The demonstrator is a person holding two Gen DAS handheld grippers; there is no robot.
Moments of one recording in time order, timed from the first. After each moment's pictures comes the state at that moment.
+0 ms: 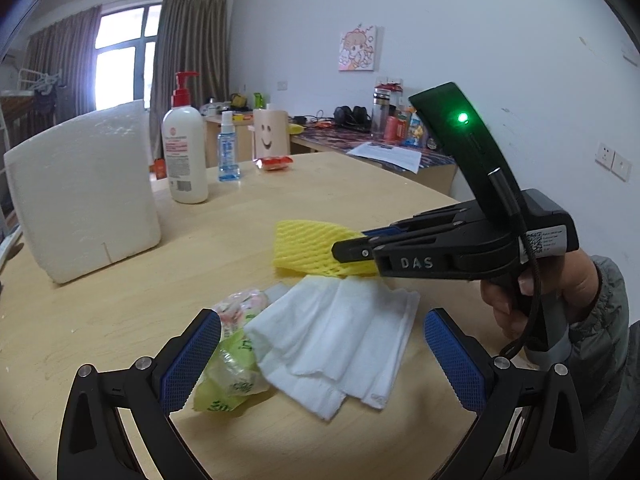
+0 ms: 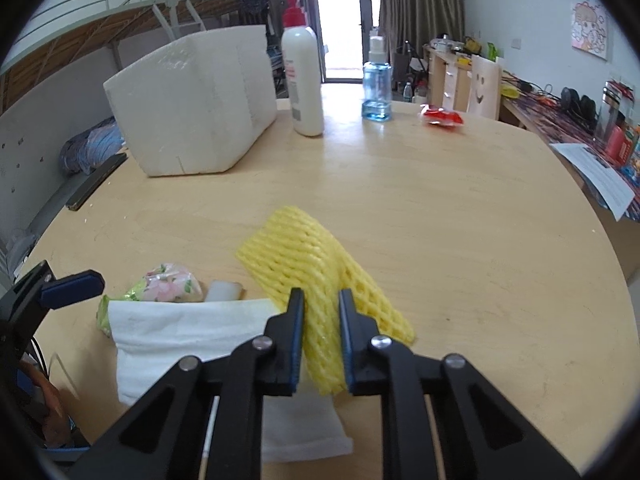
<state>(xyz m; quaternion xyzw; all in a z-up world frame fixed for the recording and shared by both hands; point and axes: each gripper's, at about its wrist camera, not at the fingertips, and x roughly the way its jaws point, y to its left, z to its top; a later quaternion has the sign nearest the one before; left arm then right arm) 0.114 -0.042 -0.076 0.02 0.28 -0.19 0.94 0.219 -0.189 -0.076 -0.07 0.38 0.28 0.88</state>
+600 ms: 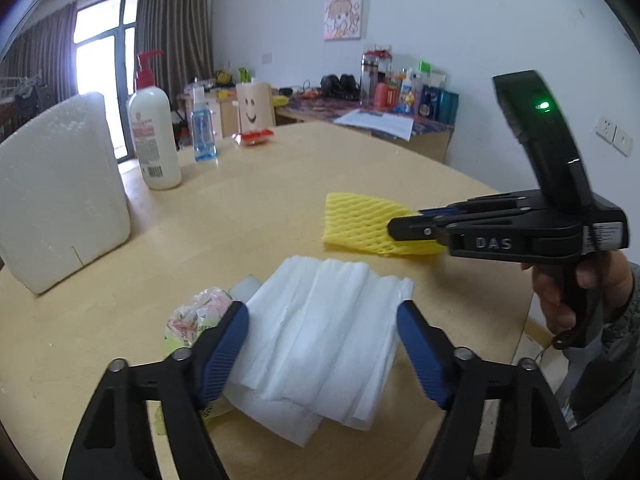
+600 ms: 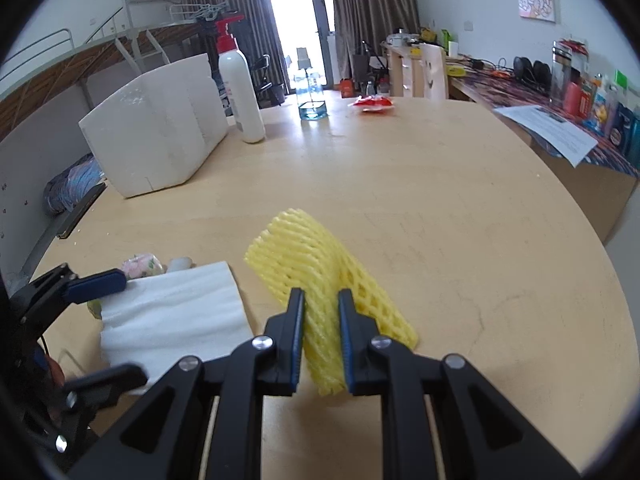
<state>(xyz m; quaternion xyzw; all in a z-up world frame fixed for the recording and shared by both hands) 0.140 -0.067 -0.088 0.05 0.33 -0.20 0.92 0.207 -0.248 -0.078 -0.01 0.39 0.23 0.89</state>
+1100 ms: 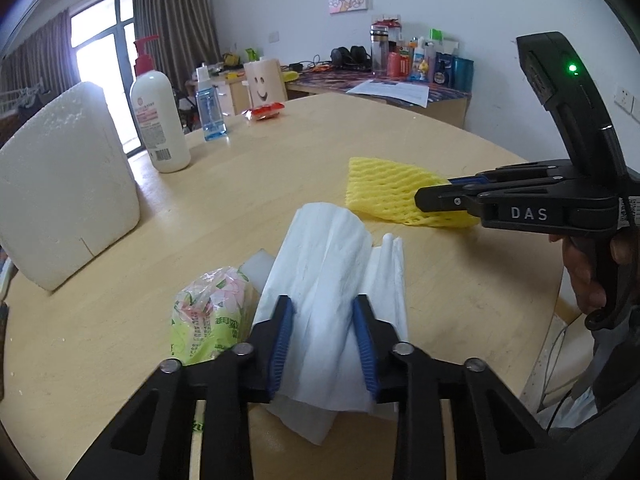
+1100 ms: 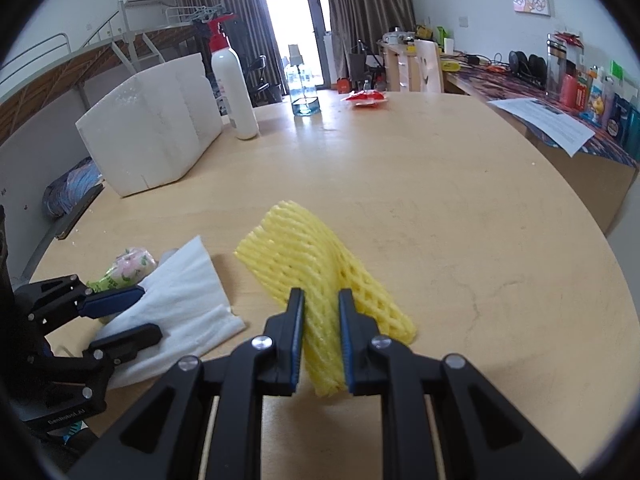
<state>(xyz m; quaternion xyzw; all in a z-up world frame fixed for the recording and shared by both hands) 0.146 -0.073 -0.099 0.10 0.36 -0.17 0.91 0.207 -0.256 -0.084 -0.01 0.39 0.23 0.89</state>
